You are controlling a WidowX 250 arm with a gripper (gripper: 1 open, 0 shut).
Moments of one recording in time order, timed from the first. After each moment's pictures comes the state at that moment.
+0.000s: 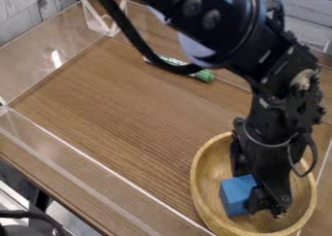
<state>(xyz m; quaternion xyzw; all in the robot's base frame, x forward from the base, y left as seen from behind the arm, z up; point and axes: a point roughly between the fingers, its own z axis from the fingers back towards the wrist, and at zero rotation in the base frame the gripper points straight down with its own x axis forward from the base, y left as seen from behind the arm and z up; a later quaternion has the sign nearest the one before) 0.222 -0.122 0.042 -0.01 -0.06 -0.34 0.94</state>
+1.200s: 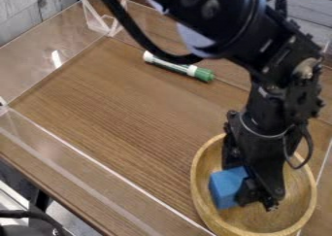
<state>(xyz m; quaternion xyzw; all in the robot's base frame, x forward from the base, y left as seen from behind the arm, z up) 0.219 -0.111 0.052 0.01 -0.03 -0.34 0.94</state>
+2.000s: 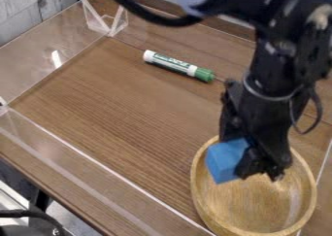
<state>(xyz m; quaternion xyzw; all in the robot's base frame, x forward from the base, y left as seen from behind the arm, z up) 0.224 -0.103 0.094 0.03 -0.03 -0.31 0.95</state>
